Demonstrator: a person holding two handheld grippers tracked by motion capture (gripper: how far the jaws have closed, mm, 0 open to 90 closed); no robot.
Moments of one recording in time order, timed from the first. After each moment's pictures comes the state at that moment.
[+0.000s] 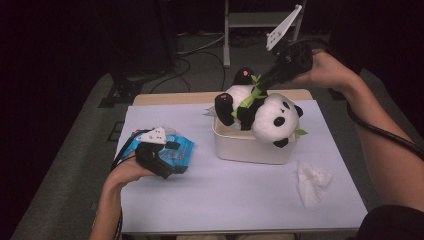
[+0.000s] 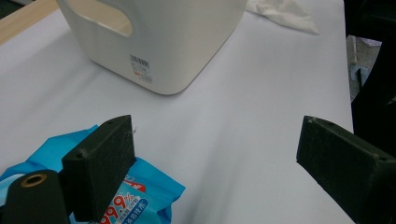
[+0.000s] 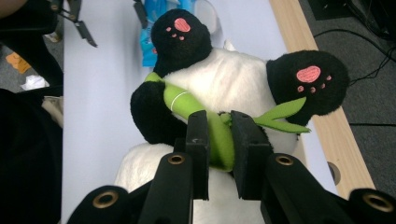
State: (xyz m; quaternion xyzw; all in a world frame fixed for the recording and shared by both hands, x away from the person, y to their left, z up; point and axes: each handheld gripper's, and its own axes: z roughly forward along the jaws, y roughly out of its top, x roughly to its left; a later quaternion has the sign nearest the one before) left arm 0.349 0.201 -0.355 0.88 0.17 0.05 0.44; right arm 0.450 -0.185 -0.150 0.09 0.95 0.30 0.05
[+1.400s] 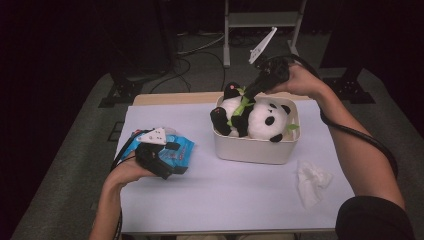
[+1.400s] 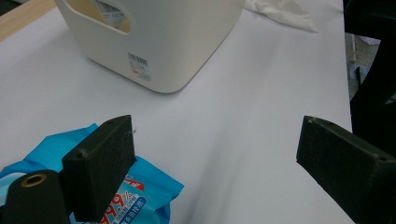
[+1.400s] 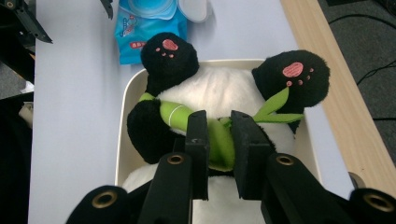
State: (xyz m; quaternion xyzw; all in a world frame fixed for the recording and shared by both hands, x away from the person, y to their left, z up) left arm 0.348 0.201 -0.356 0.88 0.17 0.05 0.44; right arm 0.494 -0.161 -0.212 0.11 0.95 0.30 0.02
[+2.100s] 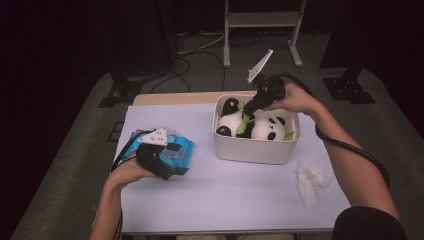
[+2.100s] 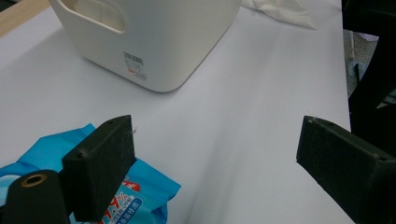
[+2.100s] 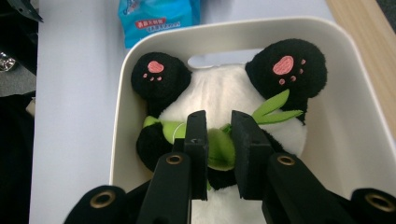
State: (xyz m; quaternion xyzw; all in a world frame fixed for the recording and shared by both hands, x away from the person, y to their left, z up) left arm 0.347 0.198 -0.357 0.88 0.16 0.05 0.43; right arm 0.491 -0.161 -0.266 0.12 0.95 0.29 -0.01
